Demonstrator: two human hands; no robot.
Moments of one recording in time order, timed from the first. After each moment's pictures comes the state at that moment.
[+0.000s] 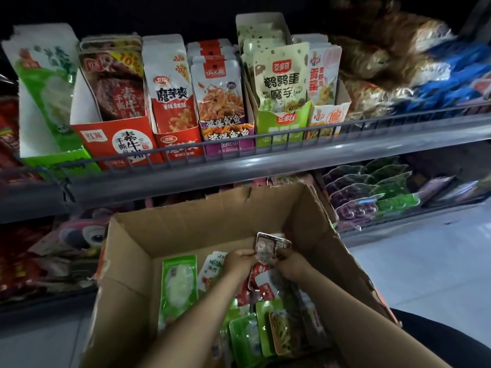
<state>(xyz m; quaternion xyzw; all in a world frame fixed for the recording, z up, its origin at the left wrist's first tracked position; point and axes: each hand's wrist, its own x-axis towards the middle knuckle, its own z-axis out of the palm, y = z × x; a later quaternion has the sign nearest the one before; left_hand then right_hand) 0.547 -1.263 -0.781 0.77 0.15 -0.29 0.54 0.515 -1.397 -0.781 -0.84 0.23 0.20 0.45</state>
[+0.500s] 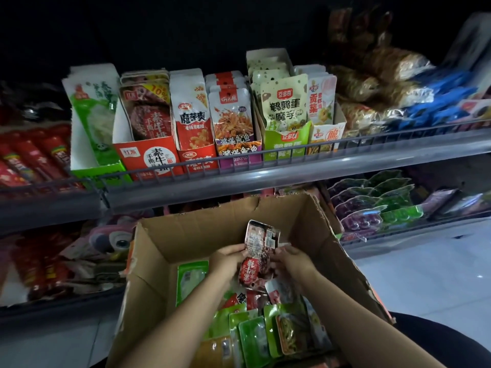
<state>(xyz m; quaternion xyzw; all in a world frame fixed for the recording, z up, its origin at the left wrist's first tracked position) 0.541 -1.222 -0.724 0.75 0.17 -0.22 0.60 0.508 -1.377 -0.740 -0.58 0.37 0.11 0.72</state>
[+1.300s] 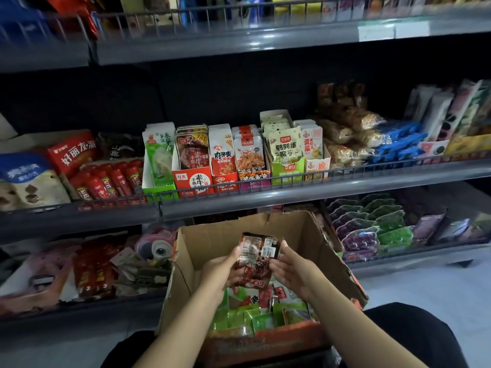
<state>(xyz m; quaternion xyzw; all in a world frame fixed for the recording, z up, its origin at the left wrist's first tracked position) 0.447 -1.170 -0.620 0.71 0.17 -0.14 0.67 0.418 -1.343 -0.627 -0.47 0.26 0.10 0.84</state>
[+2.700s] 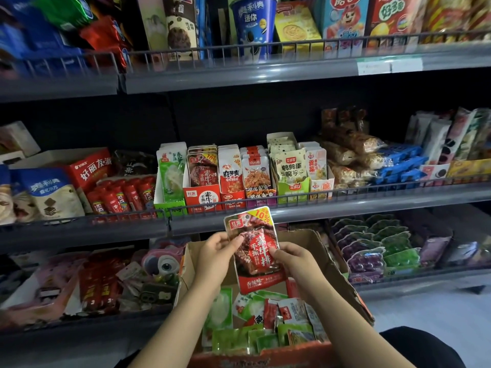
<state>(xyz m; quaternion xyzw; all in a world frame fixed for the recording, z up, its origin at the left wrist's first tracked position) 0.444 -1.161 -0.547 0.74 0.01 0.02 0.67 0.418 -1.331 -0.571 -0.65 0.09 0.02 0.76</state>
